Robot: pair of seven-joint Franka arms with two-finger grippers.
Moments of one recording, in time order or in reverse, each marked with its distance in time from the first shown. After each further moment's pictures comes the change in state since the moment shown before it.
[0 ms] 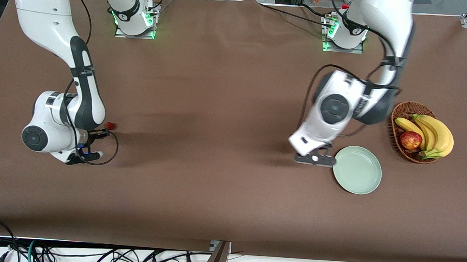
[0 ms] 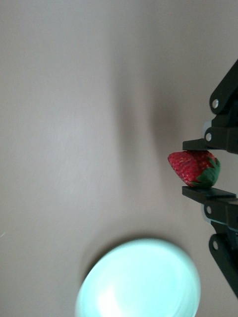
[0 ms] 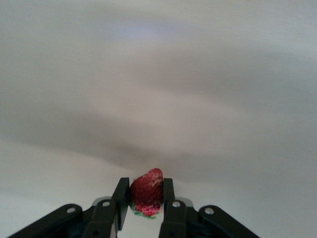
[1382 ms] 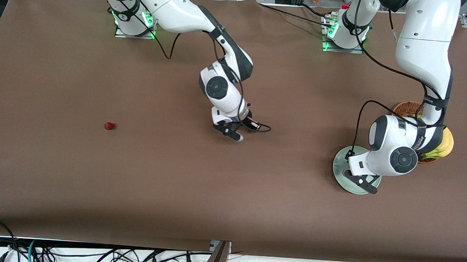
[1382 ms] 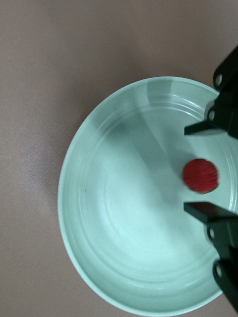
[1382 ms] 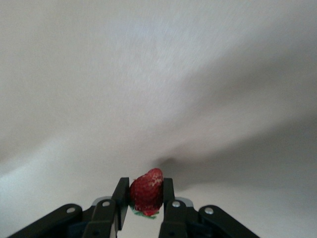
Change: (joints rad) left arm 0.288 0.201 -0.007 0.000 -0.001 0.083 0.648; right arm 0.599 0.244 0.220 0.231 0.259 0.640 1.335
